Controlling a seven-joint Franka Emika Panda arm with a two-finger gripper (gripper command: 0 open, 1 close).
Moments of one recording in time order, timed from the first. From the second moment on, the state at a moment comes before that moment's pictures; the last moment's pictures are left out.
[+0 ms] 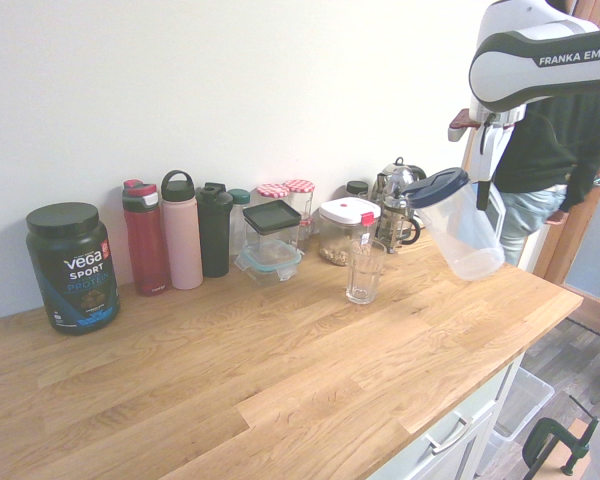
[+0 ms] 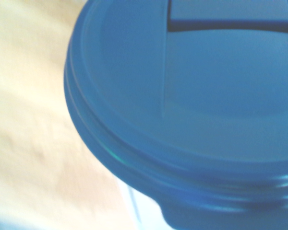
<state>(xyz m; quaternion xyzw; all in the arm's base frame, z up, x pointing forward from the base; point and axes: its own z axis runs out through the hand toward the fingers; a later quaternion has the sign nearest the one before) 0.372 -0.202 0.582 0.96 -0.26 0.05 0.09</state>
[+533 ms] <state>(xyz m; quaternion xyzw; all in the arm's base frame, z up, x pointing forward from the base) 0.382 -0.216 0.533 0.90 -0.40 0.17 -0.04</state>
